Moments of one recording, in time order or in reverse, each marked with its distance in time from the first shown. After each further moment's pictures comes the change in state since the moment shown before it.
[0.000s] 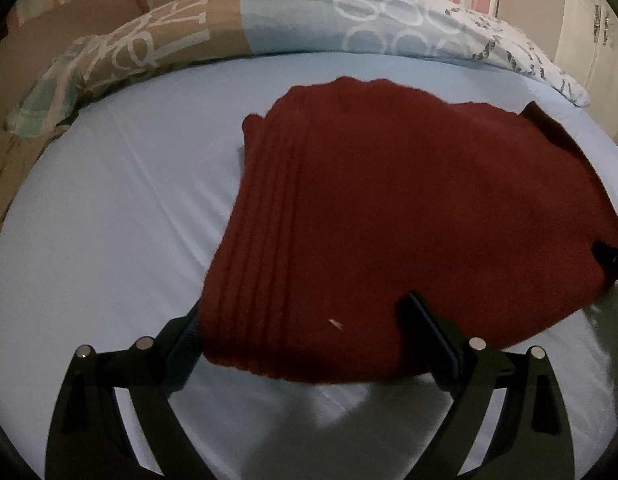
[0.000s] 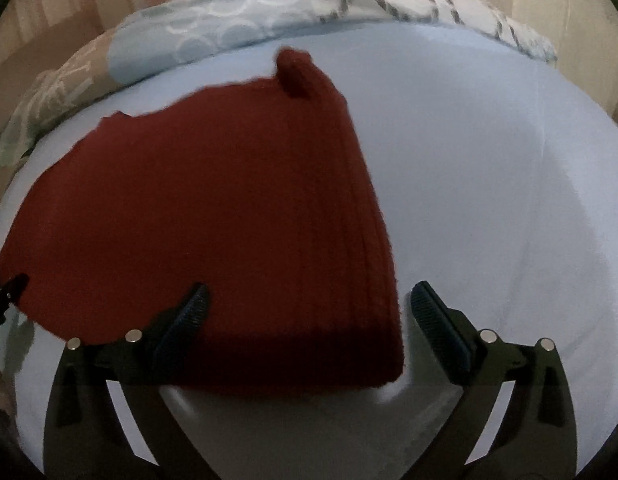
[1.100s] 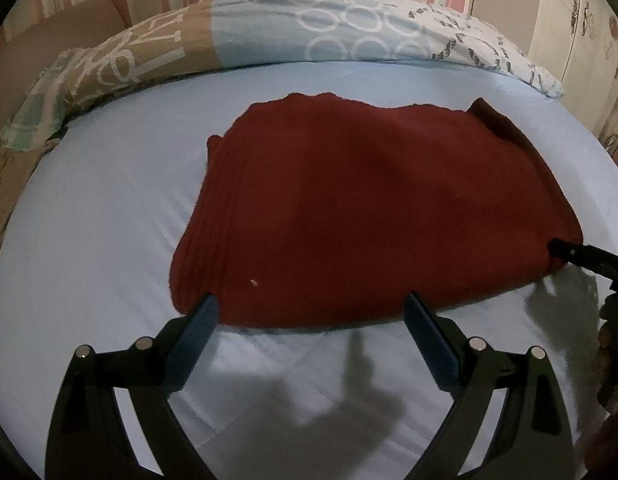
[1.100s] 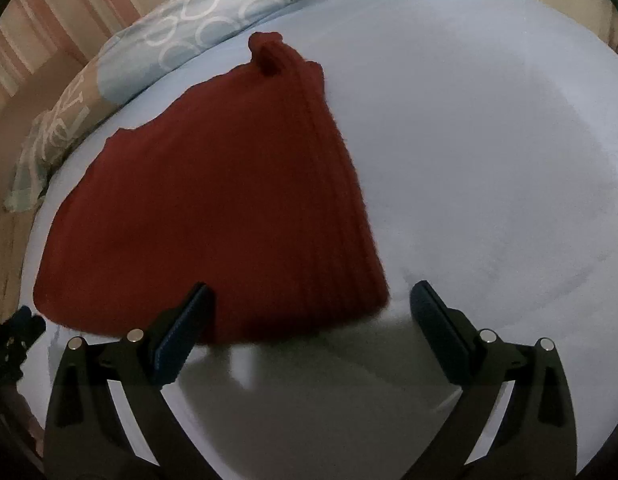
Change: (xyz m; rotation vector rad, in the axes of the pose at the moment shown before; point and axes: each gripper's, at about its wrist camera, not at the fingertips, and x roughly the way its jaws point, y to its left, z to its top) left arm -0.050 -0.039 0.001 0.032 0.023 -0.051; right arm -0.002 -0.025 -0.015 0.216 0.130 0.106
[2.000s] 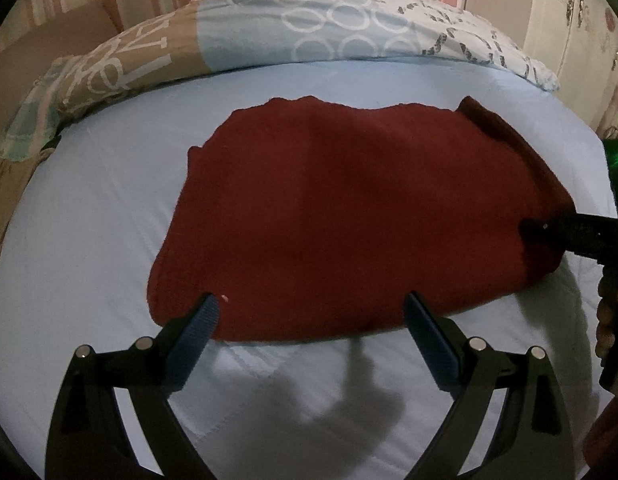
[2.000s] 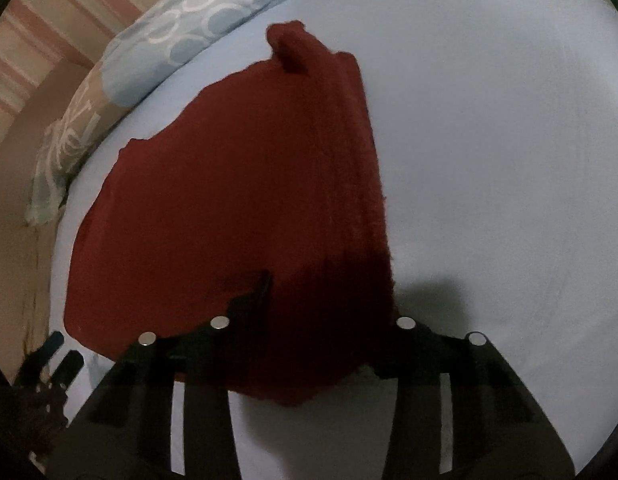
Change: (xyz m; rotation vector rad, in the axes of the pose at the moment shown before) left arm 0.003 -0.021 0.012 0.022 0.010 0.004; right arm 0.016 0.011 0.029 0.035 0.086 0.100
